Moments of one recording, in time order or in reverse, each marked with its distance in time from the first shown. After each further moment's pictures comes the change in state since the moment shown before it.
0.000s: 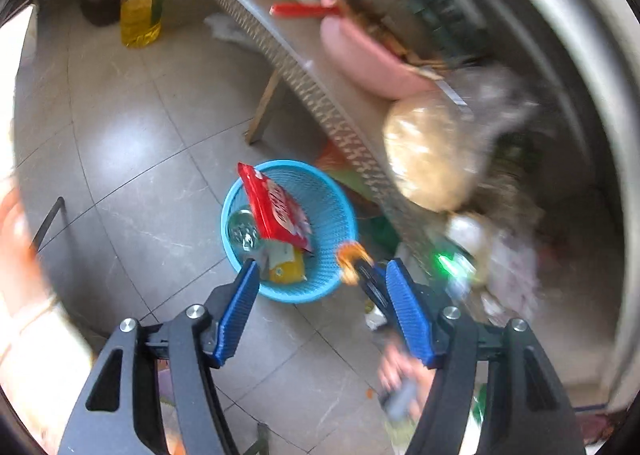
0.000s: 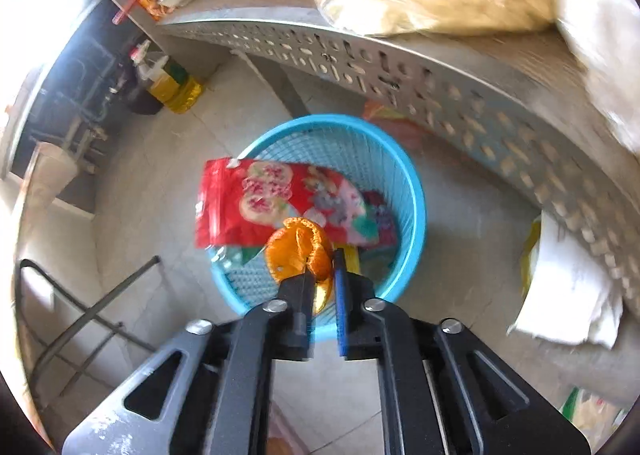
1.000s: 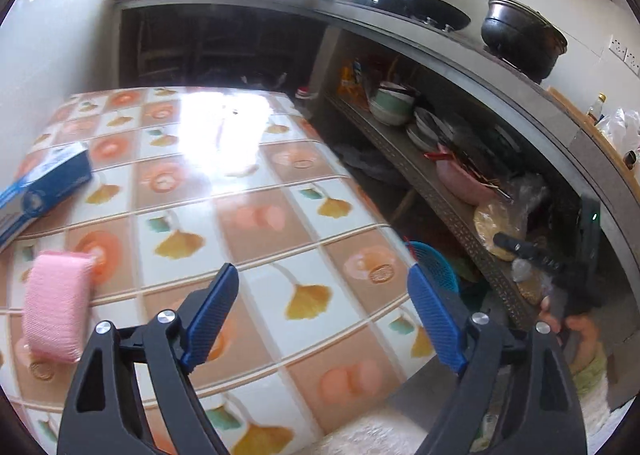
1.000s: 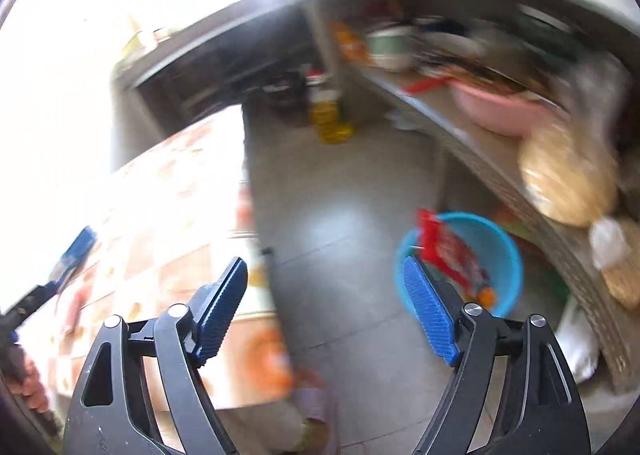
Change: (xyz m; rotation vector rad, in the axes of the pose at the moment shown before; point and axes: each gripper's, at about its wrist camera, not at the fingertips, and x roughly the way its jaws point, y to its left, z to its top) left arm -0.267 0.148 -0.231 -0.101 -0.528 0.313; right arm -0.209 0.188 -0.084 -0.448 -0.224 0.285
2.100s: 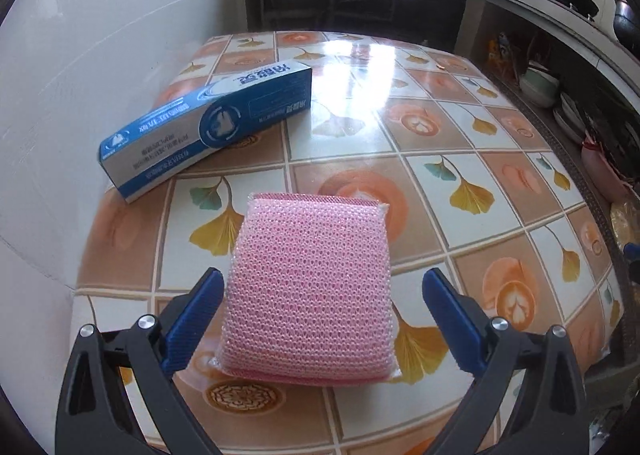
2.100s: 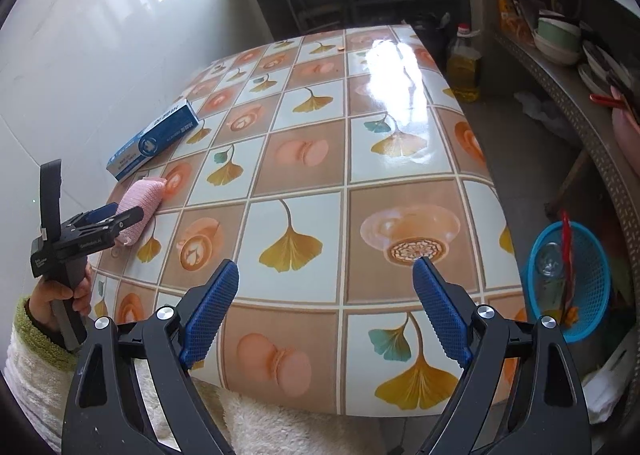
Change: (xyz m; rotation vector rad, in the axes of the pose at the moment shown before) left arm 0.002 0.187 -0.026 -0.117 0.132 0.398; right arm 0.045 0.169 -0.037 -0.295 0.238 0.199
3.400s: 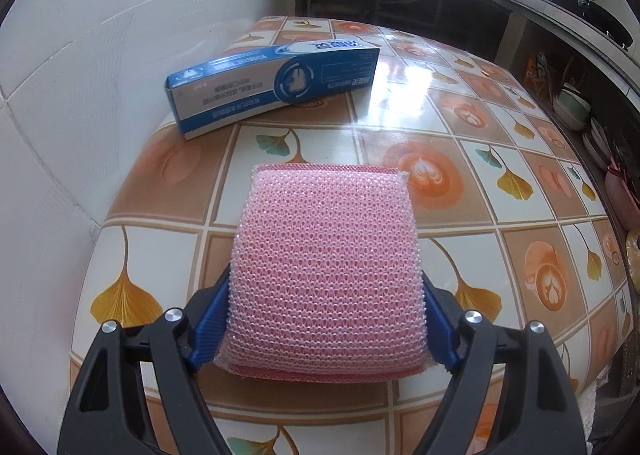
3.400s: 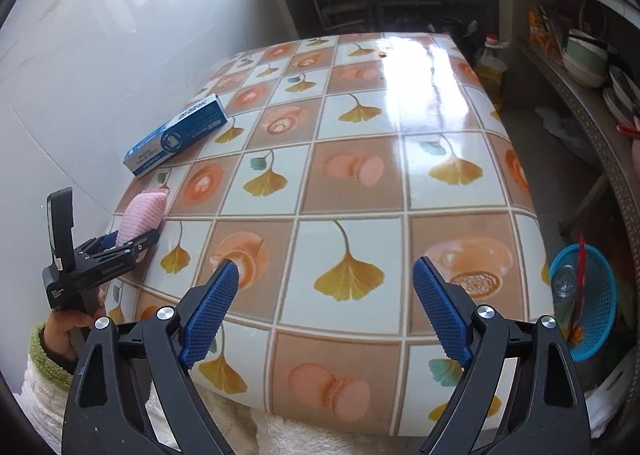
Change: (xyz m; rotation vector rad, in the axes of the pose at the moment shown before) left arm -0.018 0.035 -0.039 -0.122 0.002 0.091; right arm 0.017 0.049 0.023 -0.074 0.017 0.038
